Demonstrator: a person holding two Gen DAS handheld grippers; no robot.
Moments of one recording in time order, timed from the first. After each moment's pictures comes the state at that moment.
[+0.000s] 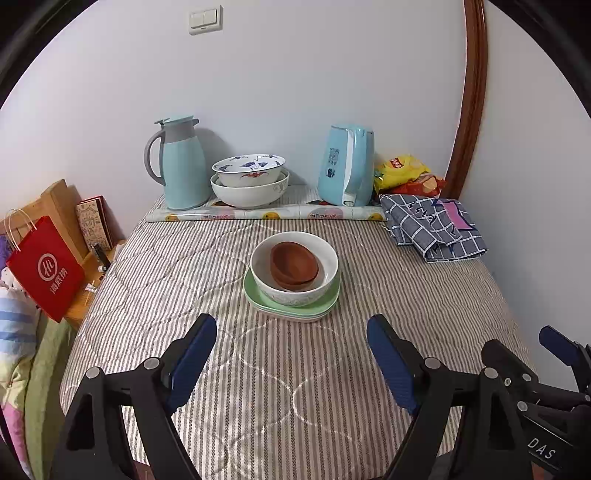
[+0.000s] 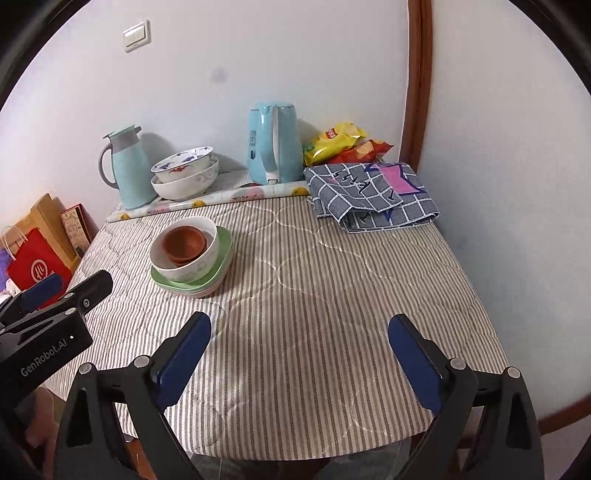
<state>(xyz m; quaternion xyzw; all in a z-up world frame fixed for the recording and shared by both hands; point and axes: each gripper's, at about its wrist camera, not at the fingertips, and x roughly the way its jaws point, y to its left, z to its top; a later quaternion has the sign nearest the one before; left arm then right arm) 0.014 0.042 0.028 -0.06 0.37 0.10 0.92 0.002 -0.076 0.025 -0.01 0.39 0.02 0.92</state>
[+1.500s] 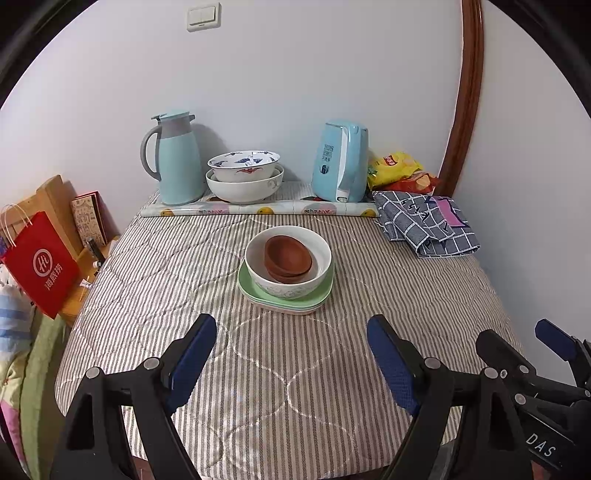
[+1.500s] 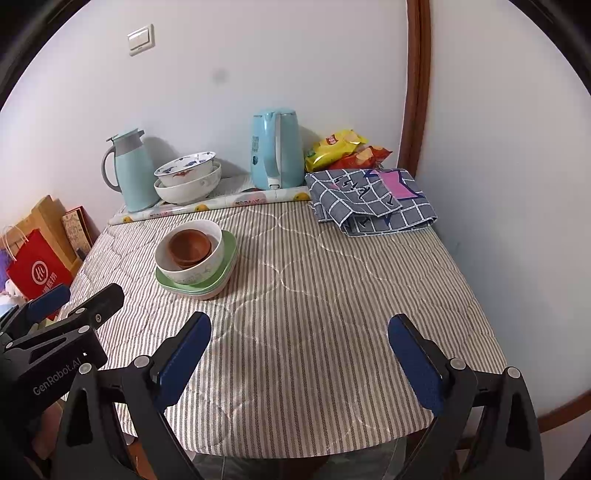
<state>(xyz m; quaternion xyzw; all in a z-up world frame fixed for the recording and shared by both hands) 0.009 0.038 0.027 -0.07 0.37 0.10 0.92 -0.004 -0.073 0.030 -0.01 0.38 0.02 0.92</state>
